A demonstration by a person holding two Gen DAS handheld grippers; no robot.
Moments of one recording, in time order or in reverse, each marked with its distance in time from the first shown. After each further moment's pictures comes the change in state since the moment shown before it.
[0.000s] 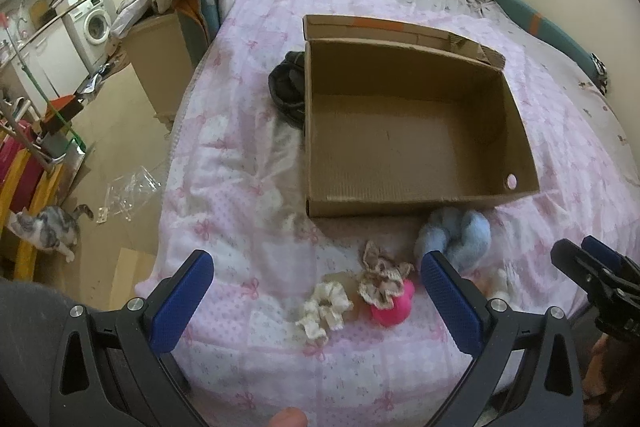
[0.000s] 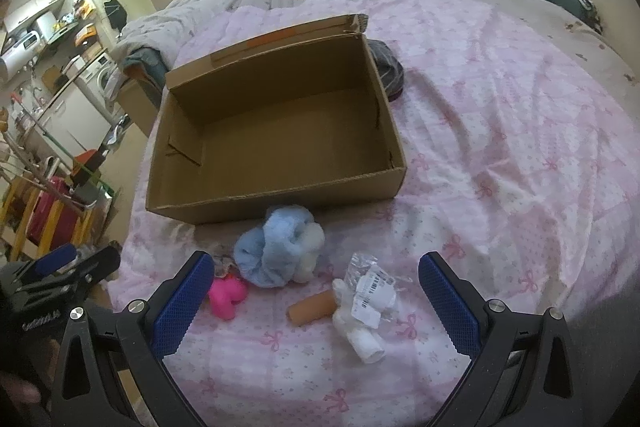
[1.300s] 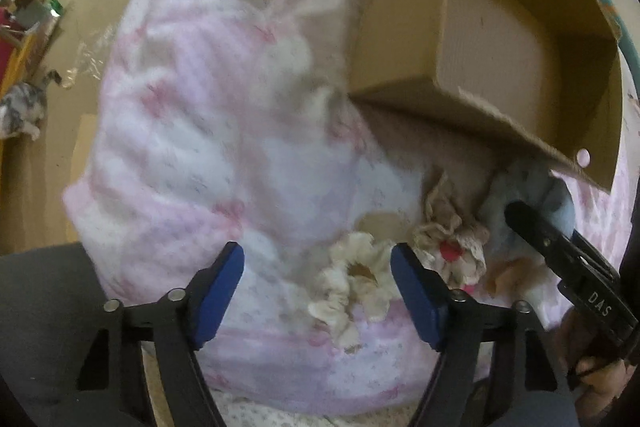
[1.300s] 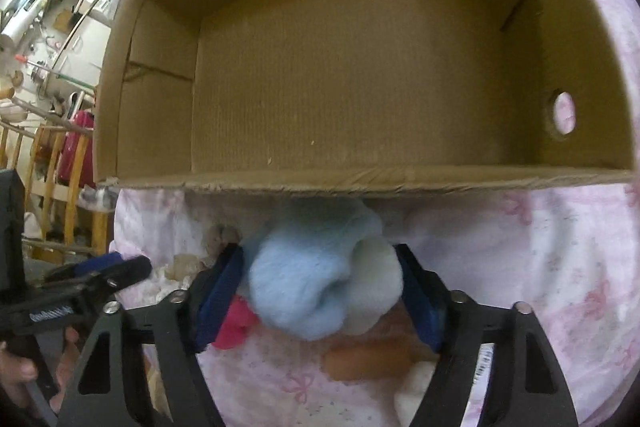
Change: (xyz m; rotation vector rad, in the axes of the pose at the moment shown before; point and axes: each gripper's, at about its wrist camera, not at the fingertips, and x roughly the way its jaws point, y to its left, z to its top) left arm 0.140 0.044 -0.020 -0.209 0.545 -0.086; right arm 0.166 0.029 0.016 -0.044 0.421 0.168
